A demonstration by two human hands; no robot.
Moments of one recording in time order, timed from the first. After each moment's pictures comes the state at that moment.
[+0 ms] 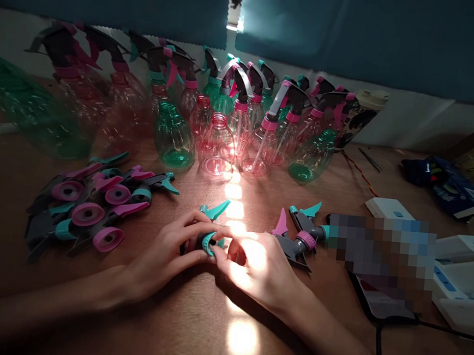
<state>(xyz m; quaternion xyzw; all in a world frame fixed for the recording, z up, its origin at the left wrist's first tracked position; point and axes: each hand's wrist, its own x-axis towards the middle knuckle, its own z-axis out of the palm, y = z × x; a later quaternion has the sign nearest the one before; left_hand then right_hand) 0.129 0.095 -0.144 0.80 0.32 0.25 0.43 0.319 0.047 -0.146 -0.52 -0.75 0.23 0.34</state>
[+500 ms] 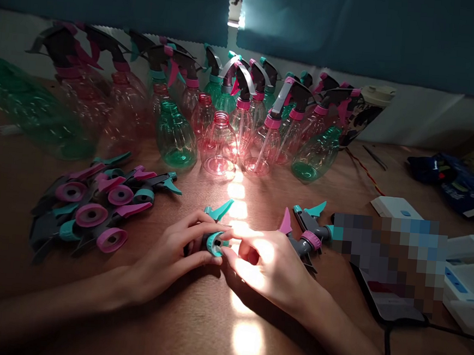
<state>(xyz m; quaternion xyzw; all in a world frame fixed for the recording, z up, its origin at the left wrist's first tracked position) 0.129 0.094 -0.145 0.80 0.31 0.25 0.44 0.329 0.045 -0.143 -0.52 -0.75 0.23 0.33</state>
